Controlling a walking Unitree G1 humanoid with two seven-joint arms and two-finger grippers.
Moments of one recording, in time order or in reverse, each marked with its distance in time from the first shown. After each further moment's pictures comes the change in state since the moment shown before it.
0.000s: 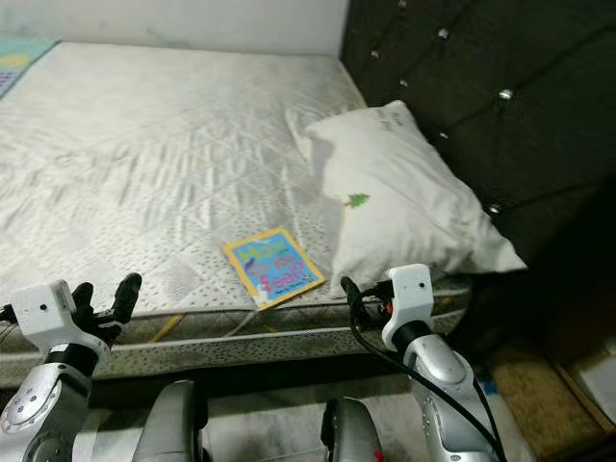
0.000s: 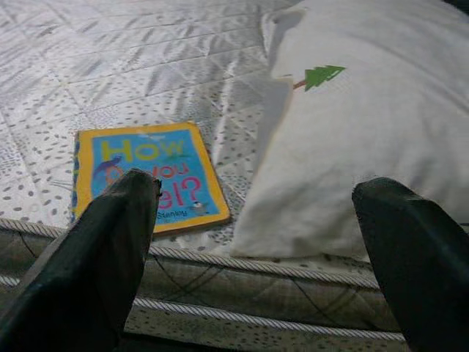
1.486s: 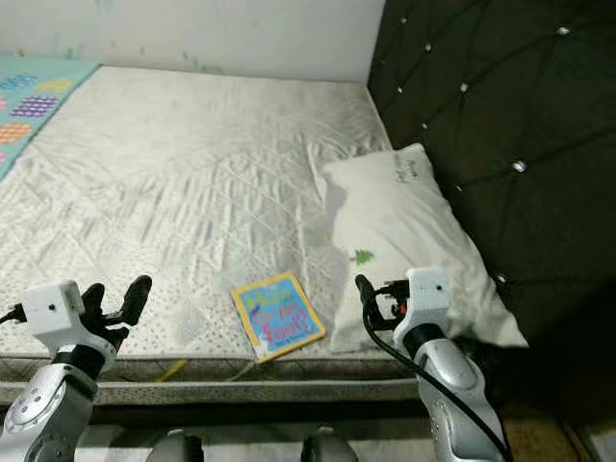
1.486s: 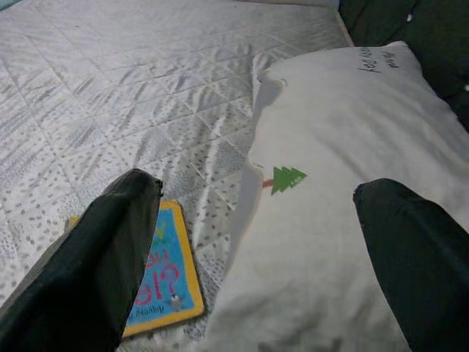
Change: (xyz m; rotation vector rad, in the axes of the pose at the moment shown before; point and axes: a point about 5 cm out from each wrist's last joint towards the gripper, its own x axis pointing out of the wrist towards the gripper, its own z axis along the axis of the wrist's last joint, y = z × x) left arm -0.001 -0.004 0.000 -0.006 0.024 -0.039; right arm -0.007 -0.010 0.001 0.053 -0.002 -0.086
